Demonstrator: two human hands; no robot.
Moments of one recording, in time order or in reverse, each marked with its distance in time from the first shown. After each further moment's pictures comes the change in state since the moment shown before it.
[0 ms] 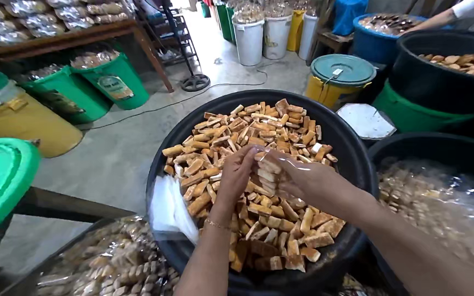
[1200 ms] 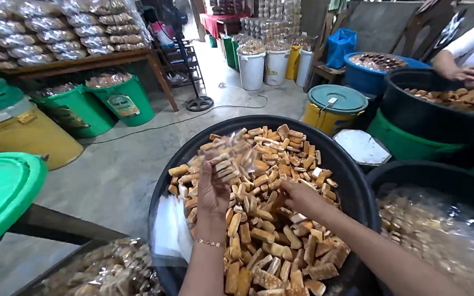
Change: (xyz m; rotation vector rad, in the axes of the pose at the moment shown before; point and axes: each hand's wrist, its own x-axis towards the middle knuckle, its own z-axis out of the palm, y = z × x) left_hand 0.021 -0.006 -0.031 -0.858 0.469 -0.148; right_hand 0.046 0.068 0.051 0.054 -0.184 0.314
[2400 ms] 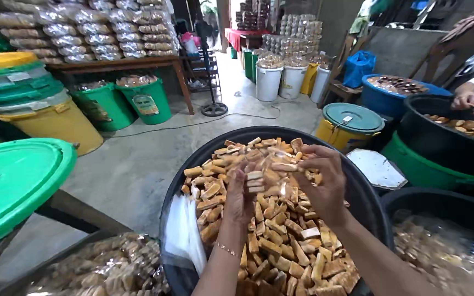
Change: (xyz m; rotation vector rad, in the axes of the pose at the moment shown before) left_hand -0.014 -0.014 0.009 -0.023 -0.145 -0.114; right_hand 0.005 -0.038 -0.028 0.279 1.120 -0.766
